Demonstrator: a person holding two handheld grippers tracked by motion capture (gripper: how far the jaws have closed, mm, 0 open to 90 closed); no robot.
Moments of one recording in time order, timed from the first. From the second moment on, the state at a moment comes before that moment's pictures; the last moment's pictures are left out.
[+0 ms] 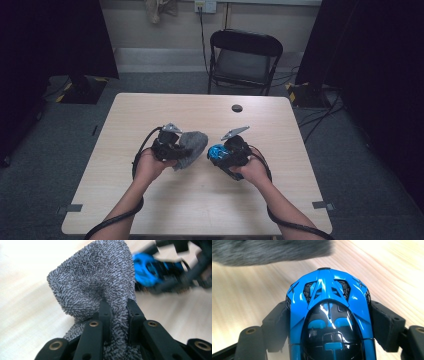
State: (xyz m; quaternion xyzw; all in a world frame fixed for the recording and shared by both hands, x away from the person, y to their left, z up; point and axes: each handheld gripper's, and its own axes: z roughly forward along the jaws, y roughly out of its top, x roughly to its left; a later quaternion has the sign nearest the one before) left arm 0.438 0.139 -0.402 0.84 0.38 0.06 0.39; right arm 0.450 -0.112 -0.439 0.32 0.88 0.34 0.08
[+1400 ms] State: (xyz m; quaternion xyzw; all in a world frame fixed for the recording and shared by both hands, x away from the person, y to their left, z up) left arm 0.452 0.108 -0.409 0.85 0.37 0.05 0.37; right arm 0.441 -0.103 -0.436 0.30 0.89 0.34 0.08
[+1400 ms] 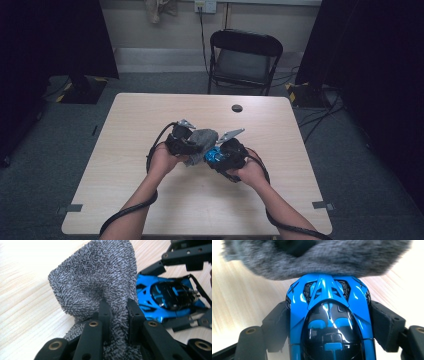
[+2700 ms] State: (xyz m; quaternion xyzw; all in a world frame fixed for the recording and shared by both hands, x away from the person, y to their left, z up) left arm 0.429 0.103 -0.446 0.85 0.37 0.06 0.37; right arm 0.455 -0.110 -0.421 0.33 0.88 0.34 0.10
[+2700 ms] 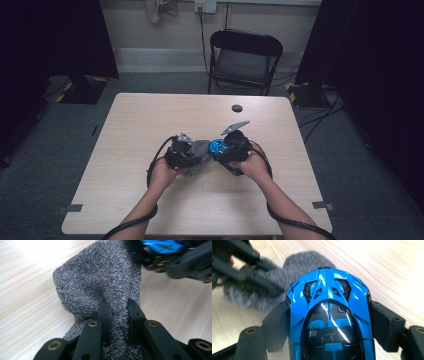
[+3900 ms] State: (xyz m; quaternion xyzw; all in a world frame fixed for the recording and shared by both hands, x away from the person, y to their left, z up) left arm 0.405 0.056 -0.457 0.86 0.32 0.01 0.40; right arm 0.460 -0.105 -0.421 0.33 0.88 0.33 0.09
